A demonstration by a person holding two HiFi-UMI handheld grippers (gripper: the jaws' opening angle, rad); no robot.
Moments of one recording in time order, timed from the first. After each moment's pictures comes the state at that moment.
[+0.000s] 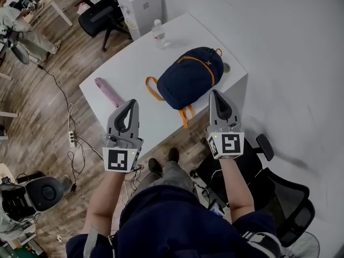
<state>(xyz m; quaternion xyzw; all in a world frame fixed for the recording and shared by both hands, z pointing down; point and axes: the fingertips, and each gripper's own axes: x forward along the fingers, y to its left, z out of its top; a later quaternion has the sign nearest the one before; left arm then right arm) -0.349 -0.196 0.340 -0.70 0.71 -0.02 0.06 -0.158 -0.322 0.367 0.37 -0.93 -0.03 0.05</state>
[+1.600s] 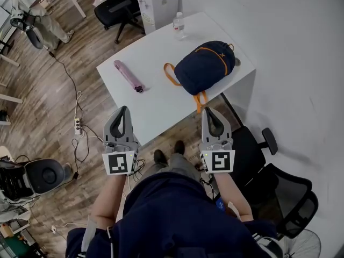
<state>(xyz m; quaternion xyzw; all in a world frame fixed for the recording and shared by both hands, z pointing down) -0.397 -0.037 0.342 -0.62 0.78 -0.05 0.07 -0.186 -0.150 0.357 0.33 -0.94 -0.05 0.05</state>
